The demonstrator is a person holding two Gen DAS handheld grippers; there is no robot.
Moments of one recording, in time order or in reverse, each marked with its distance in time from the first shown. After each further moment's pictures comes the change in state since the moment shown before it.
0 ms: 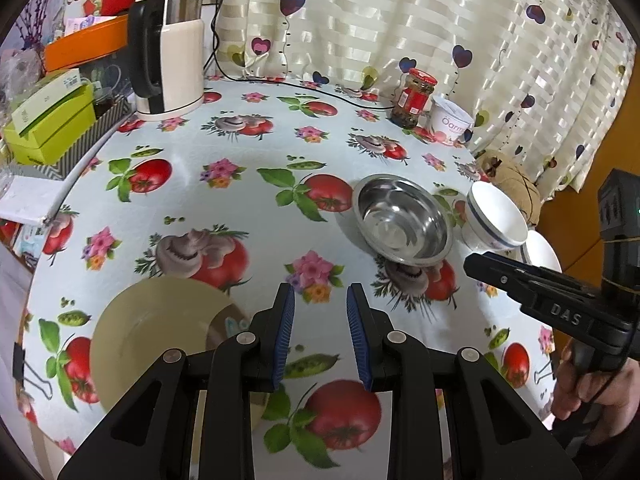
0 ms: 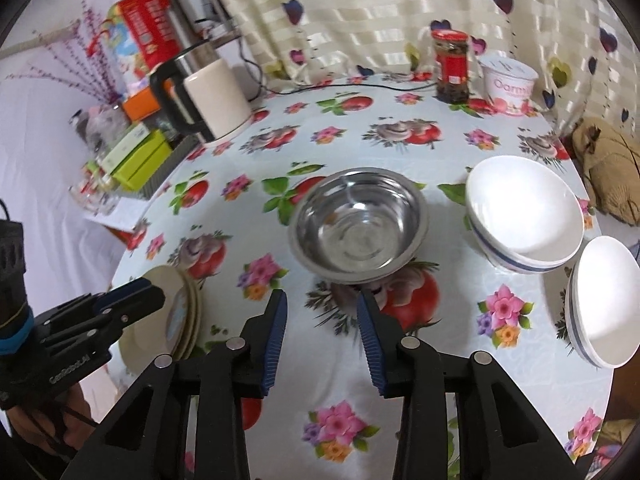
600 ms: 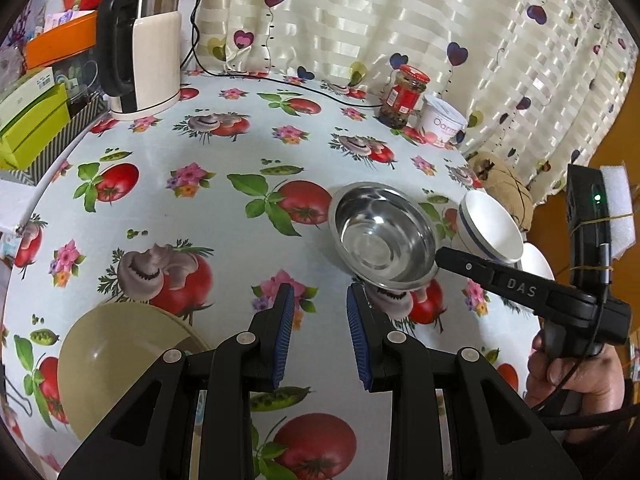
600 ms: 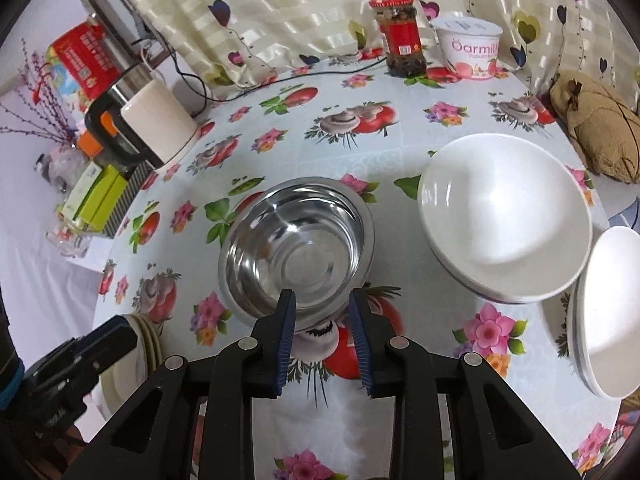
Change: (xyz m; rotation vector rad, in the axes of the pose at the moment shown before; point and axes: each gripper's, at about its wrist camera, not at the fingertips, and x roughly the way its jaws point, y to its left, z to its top) left arm 0.027 -0.014 0.019 -0.012 0.016 -0.049; right arm 0.041 -0.044 0.028 0.144 0.044 -0.033
